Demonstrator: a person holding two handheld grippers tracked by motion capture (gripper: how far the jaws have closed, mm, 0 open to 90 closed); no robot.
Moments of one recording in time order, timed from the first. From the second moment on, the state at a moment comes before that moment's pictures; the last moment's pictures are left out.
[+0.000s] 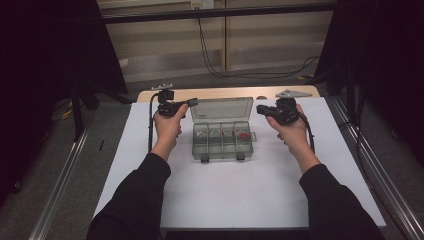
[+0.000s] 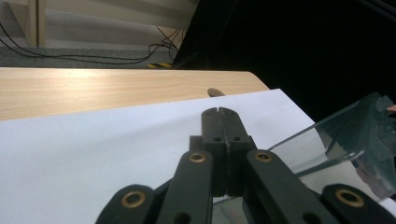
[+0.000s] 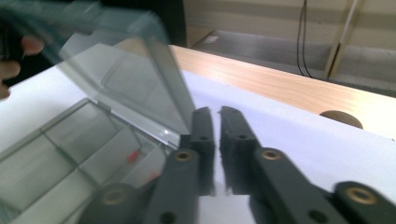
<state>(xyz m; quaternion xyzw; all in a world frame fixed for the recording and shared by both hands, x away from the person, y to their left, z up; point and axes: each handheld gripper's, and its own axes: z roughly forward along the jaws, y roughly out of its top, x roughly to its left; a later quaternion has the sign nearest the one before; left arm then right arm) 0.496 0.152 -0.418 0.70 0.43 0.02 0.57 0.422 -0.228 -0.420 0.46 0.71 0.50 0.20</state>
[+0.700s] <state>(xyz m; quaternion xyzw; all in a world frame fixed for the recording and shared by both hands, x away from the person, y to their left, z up) 0.473 0.155 -0.412 0.71 0.41 0.03 0.58 0.417 -0.213 -0.410 0.48 0.68 0.53 0.18</state>
